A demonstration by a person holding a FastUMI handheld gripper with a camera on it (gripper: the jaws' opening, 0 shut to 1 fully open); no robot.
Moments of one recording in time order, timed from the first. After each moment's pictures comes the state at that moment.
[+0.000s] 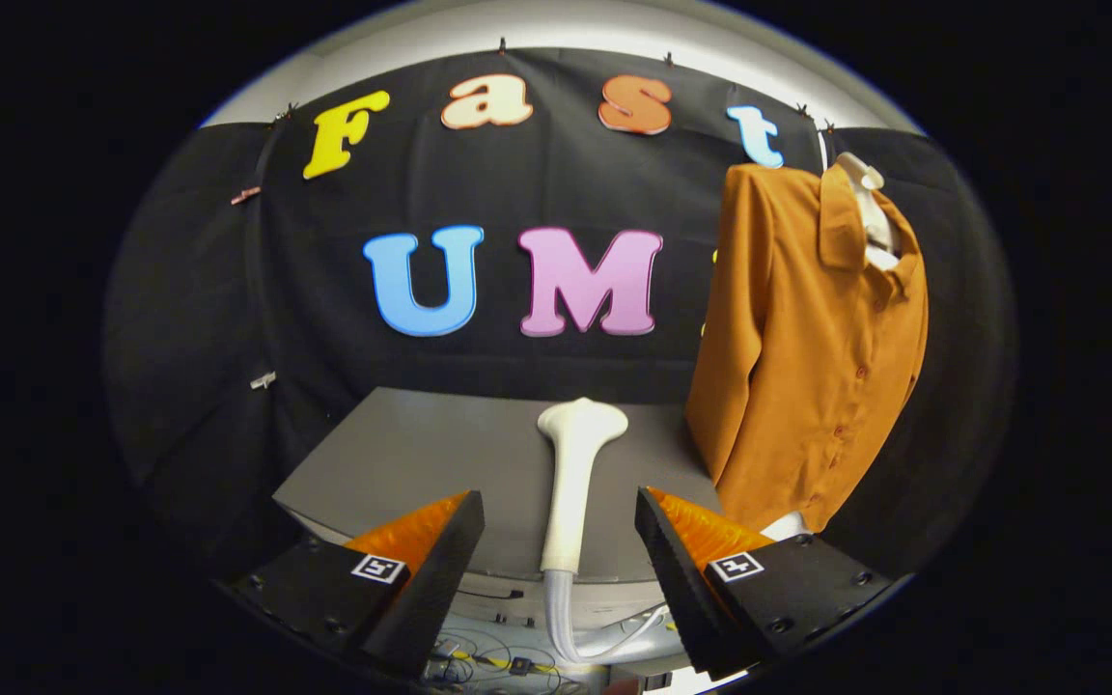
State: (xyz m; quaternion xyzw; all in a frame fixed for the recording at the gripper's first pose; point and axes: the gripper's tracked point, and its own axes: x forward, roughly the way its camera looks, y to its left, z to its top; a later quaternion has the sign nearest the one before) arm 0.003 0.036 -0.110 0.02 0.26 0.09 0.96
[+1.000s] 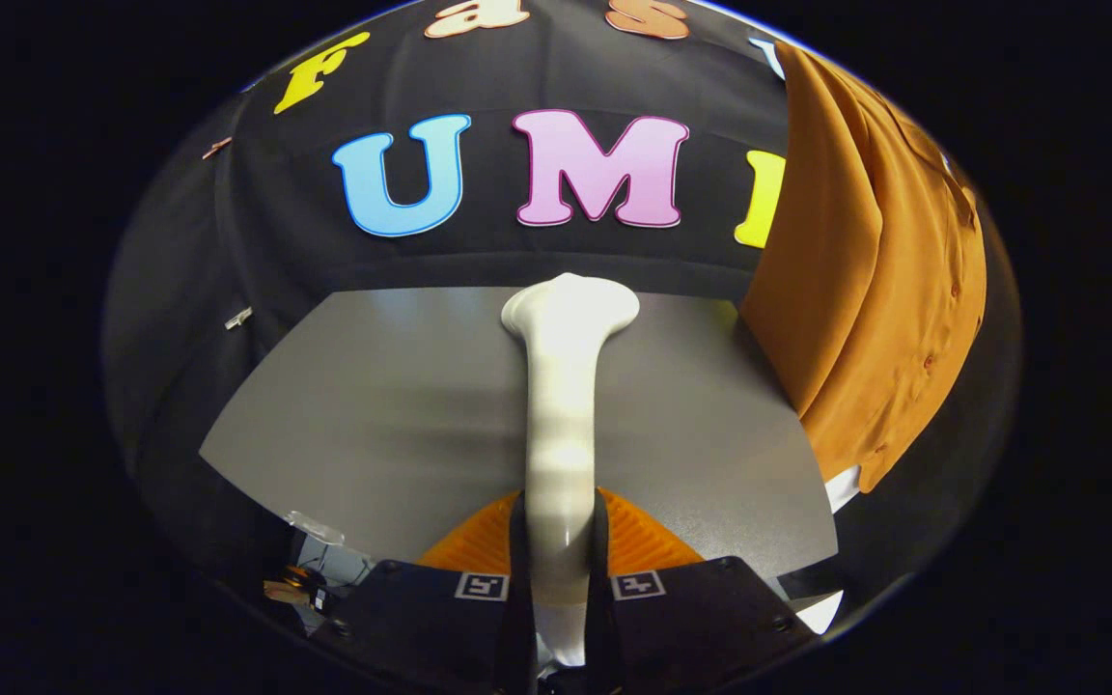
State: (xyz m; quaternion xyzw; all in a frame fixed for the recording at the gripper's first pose) arm 0.008 0.049 -0.178 0.01 0.36 0.11 0.93
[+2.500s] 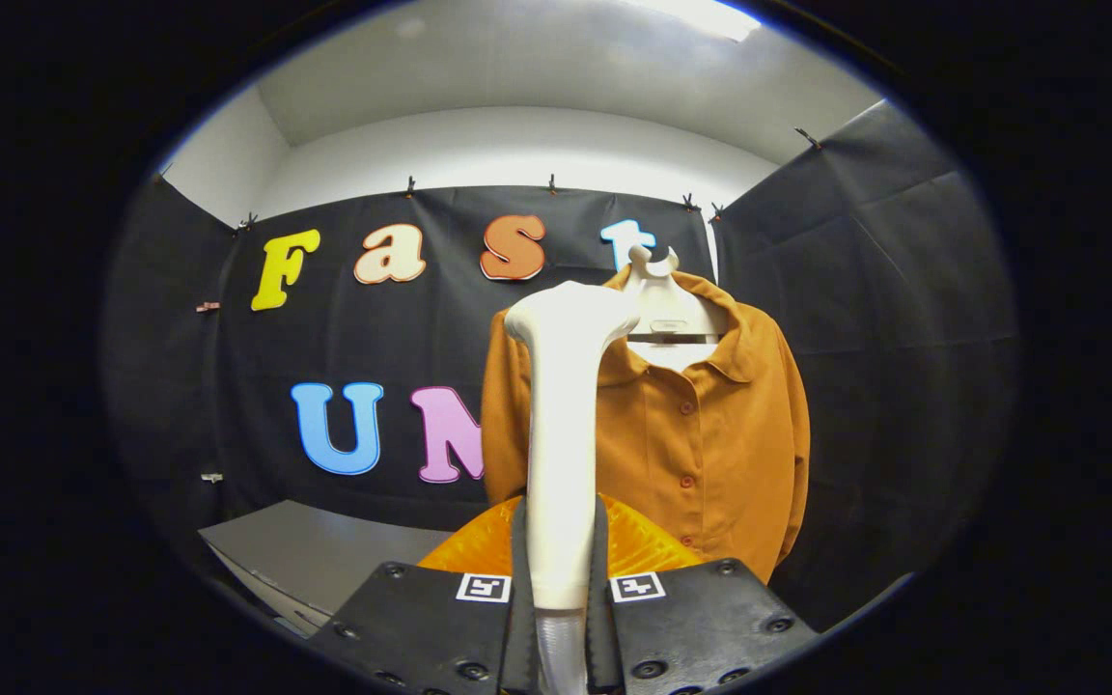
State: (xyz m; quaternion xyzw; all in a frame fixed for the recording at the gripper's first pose) arm 0.005 -0.214 0.006 0.07 -0.03 0.02 1.00
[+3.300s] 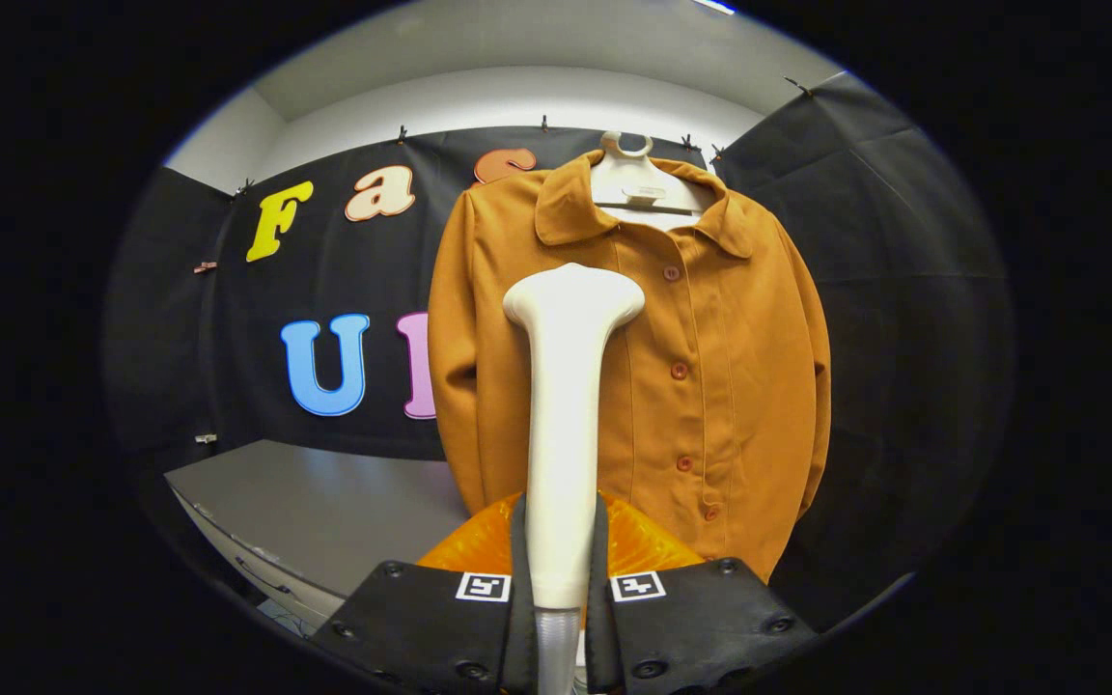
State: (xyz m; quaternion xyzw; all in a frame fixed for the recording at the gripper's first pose) arm 0.030 -0.231 -0.127 0.07 0.05 0.05 1.00
